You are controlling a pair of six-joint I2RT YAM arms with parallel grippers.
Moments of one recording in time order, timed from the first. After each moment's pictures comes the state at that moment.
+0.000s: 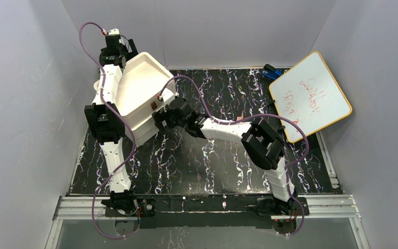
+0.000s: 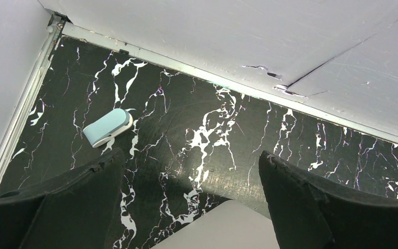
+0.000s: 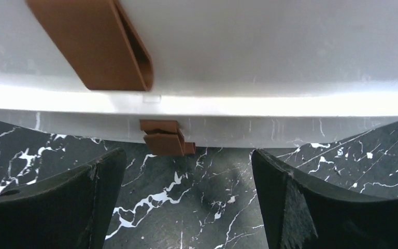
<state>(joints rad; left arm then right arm) 0.06 2.25 2.24 -0.52 -0.10 -0.22 1.00 2.09 1.57 0.12 0.05 0.13</state>
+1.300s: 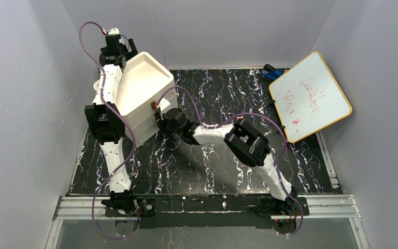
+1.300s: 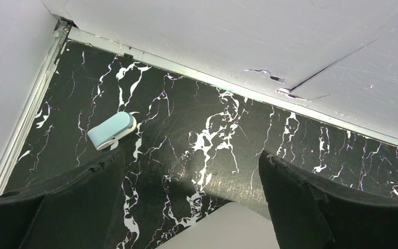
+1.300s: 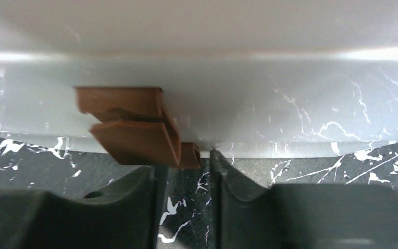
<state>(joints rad) 0.06 2.25 2.24 -0.51 -0.12 -0.21 1.02 2.27 1.56 0.31 0.09 0.13</state>
